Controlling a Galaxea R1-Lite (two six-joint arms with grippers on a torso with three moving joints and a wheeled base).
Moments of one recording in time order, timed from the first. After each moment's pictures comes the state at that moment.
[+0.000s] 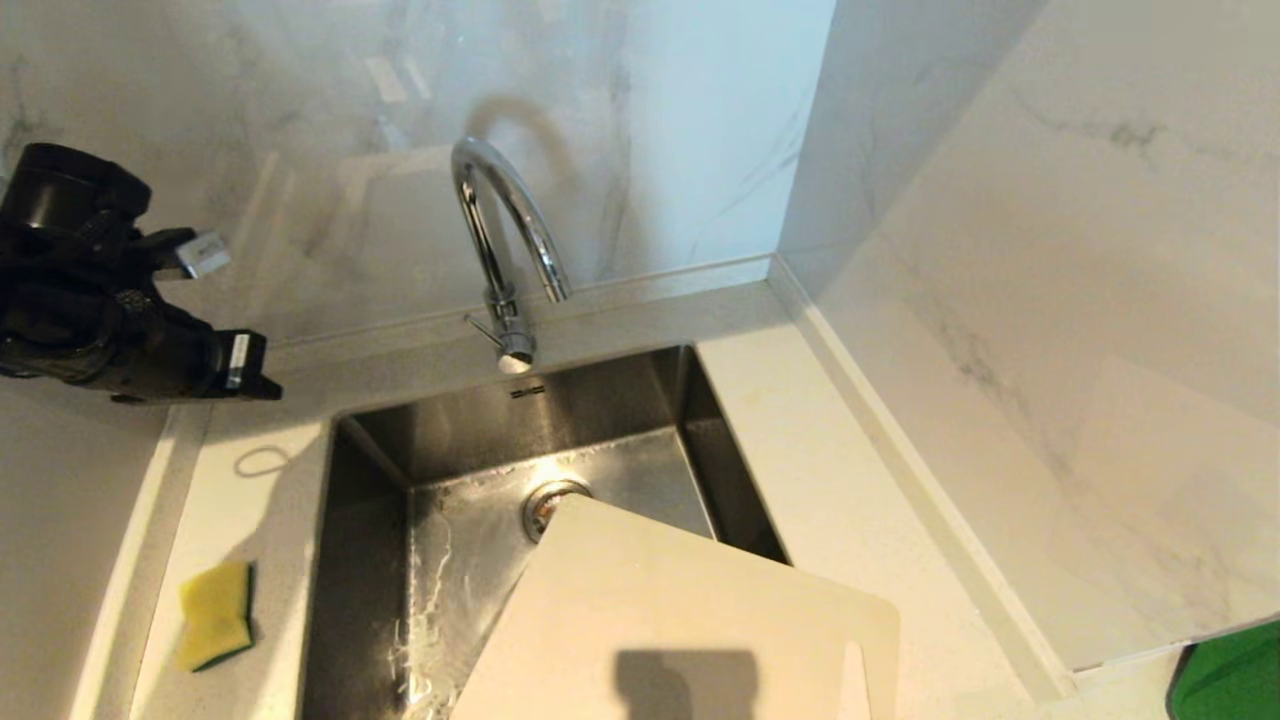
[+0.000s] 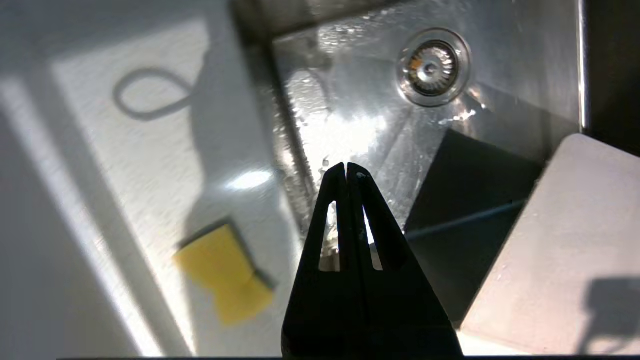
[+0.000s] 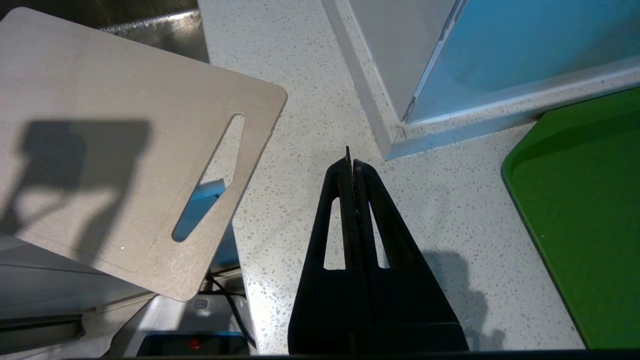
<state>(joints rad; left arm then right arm) -0.05 1.72 -1.48 0.49 -0.04 -0.06 -0.01 0.00 -0.06 0.16 0.02 -0.02</state>
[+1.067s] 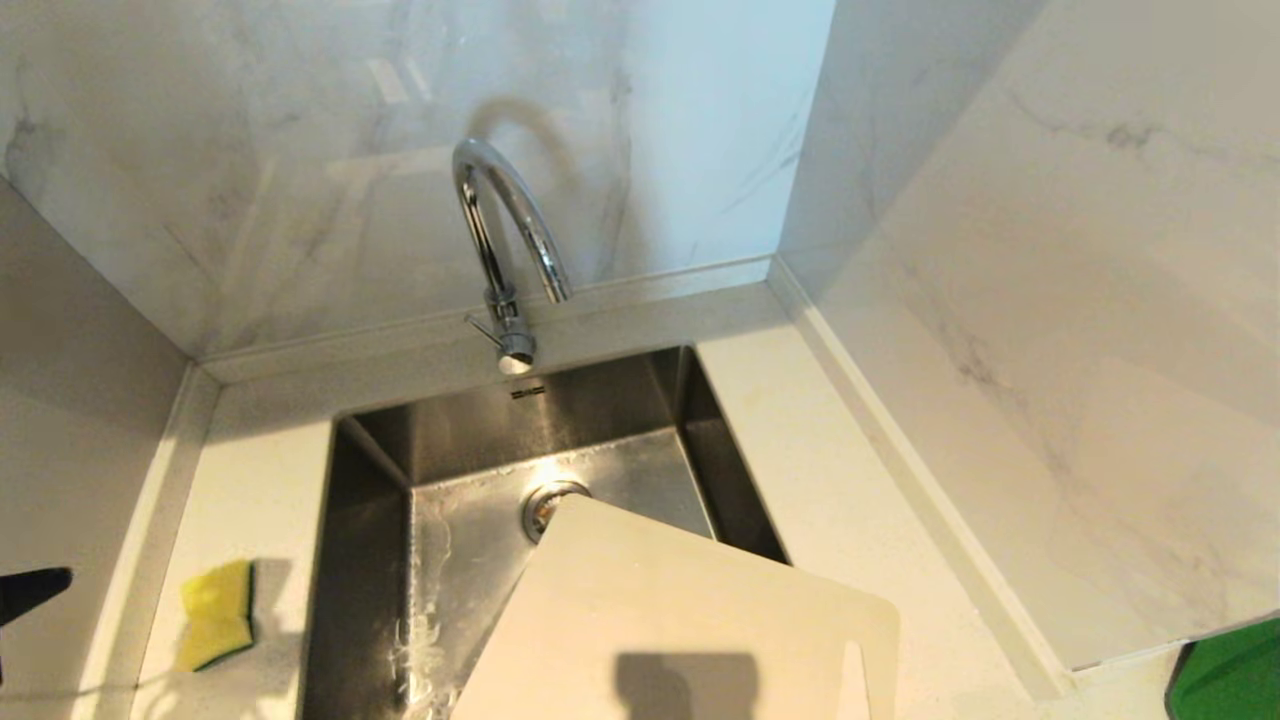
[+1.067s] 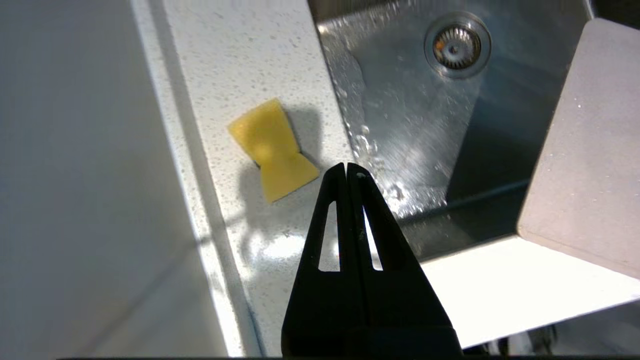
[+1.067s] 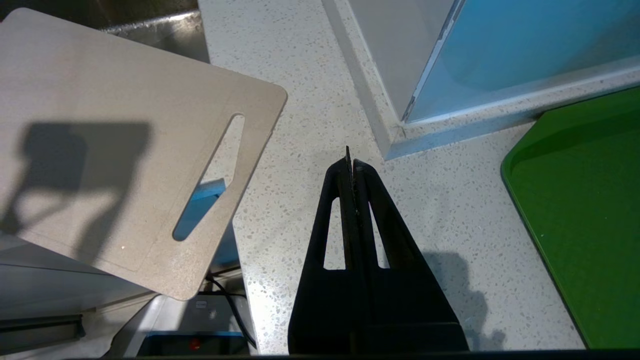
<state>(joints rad) 0.01 0.92 -0.50 0.03 -0.02 0.03 -0.01 0.00 -0.06 0.16 0.02 -0.02</state>
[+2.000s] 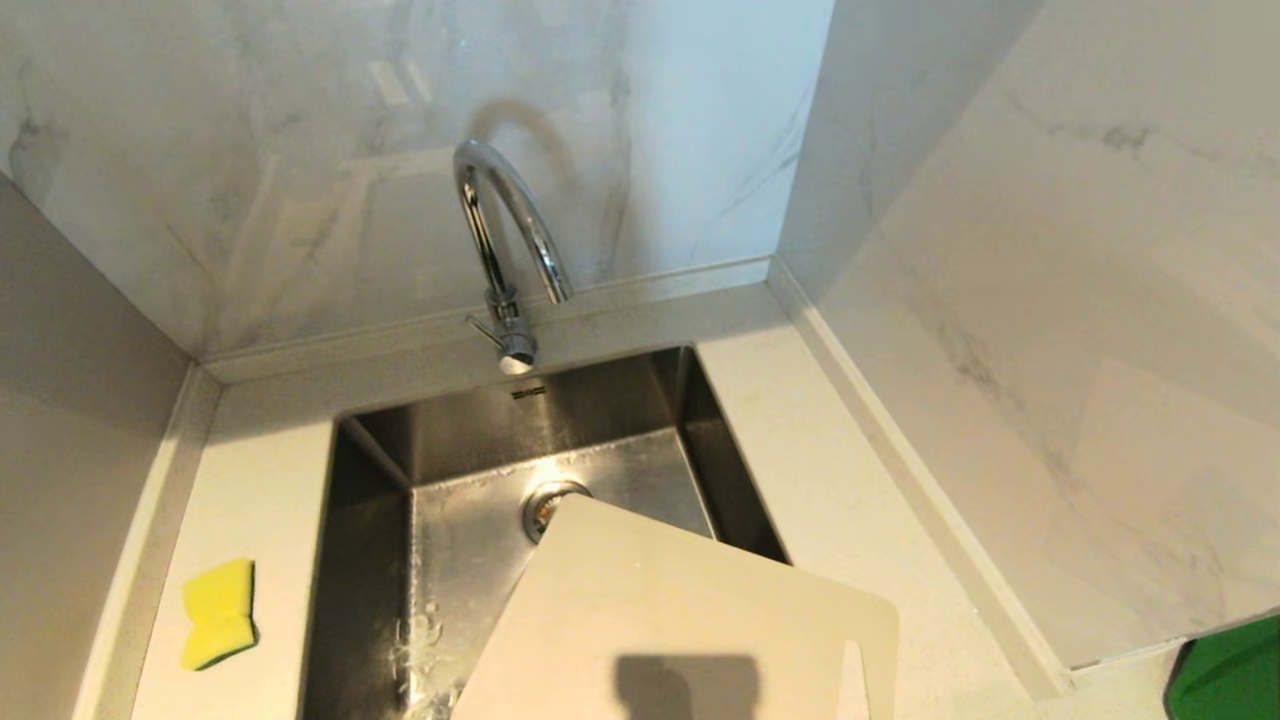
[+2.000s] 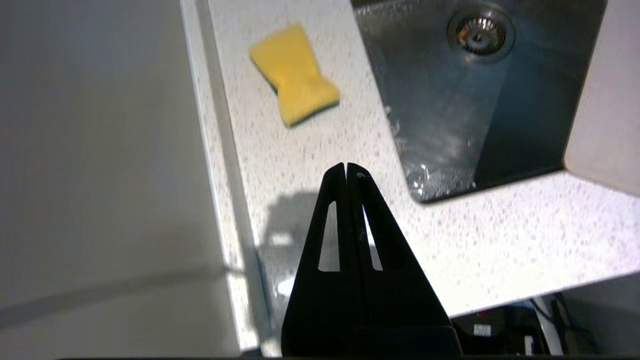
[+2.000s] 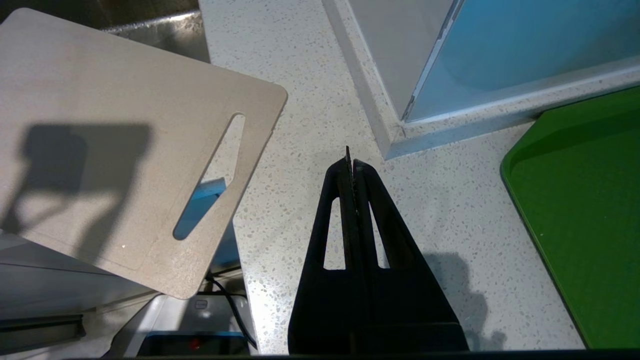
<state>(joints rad) 0.09 0.39 0.00 -0.12 -0.02 0.06 -0.01 0.00 -0.06 0.16 0.02 -0.02</state>
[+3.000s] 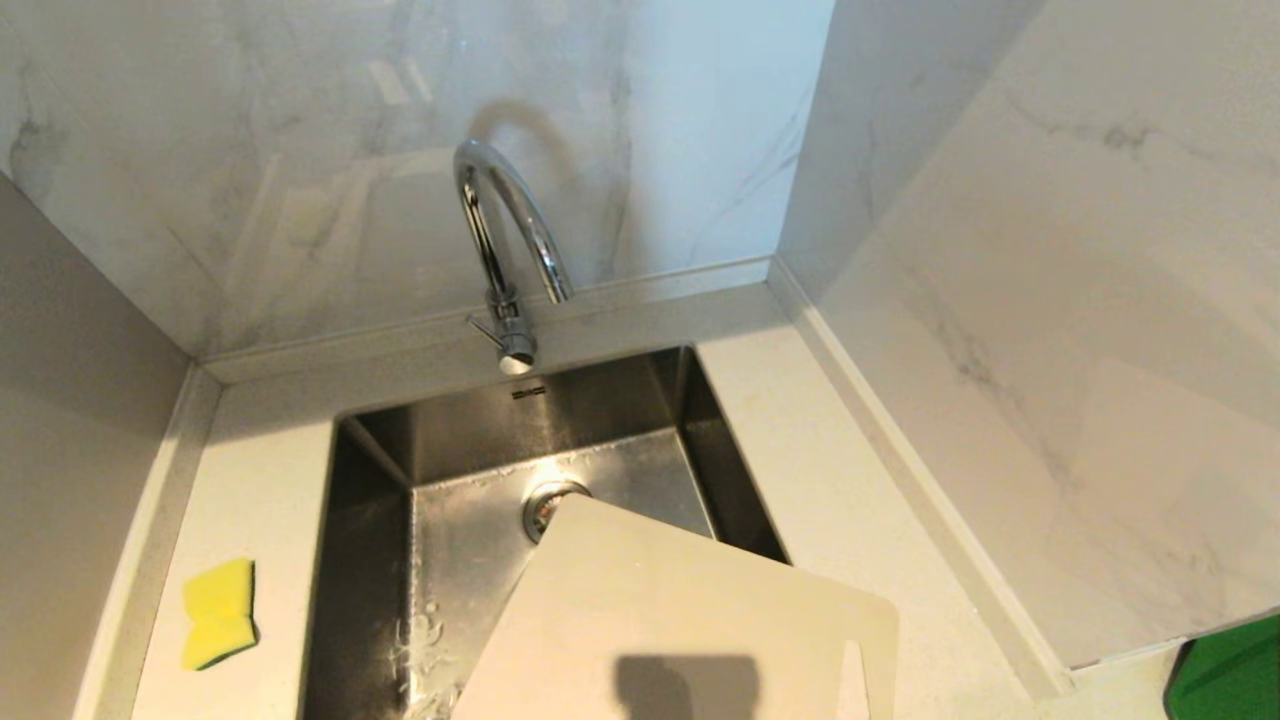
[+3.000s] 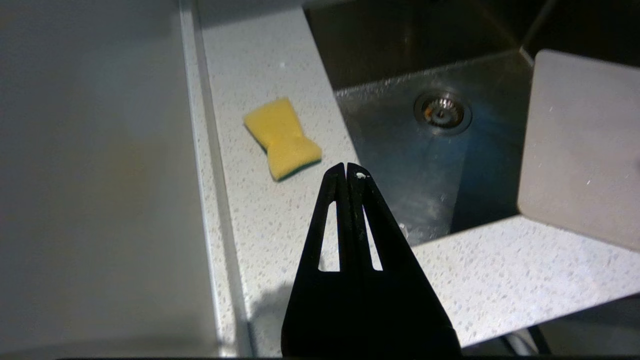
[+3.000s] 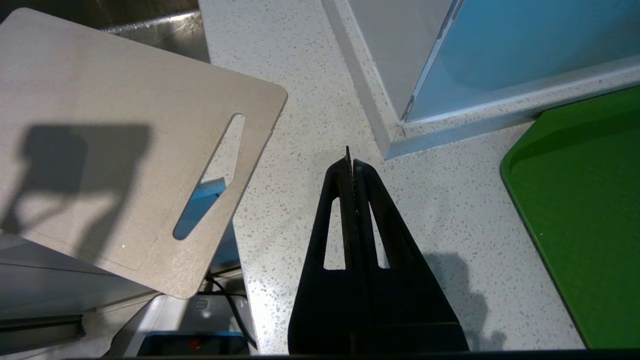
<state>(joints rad) 0.02 0.05 -0.01 0.00 0.00 0.03 -0.01 0.00 -0.06 0.16 0.02 -0.02</state>
